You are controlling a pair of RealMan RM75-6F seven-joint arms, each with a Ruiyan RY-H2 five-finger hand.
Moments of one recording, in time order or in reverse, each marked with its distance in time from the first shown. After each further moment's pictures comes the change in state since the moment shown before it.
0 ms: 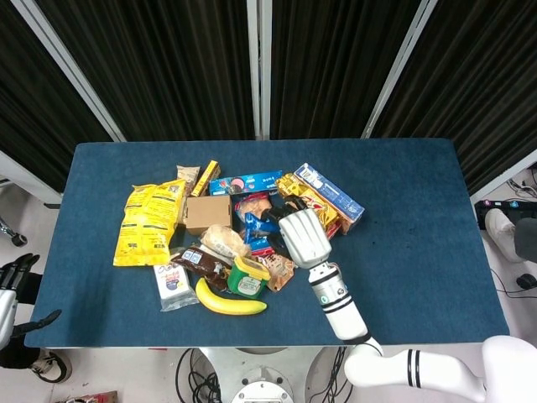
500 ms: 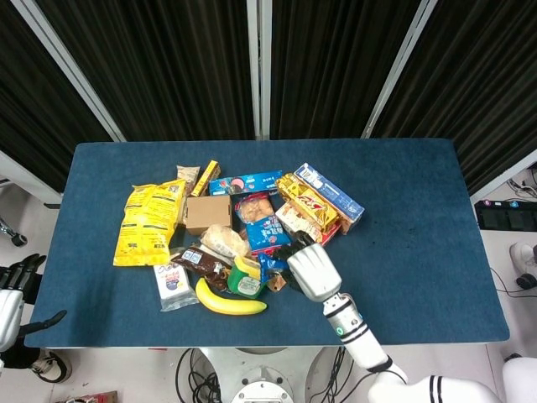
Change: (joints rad) left arm -0.004 -0.007 0.005 -0.017 0.015 0.002 0.031; right arm -0.138 0.051 -0.141 -0.038 -0.148 -0.029 -0.018
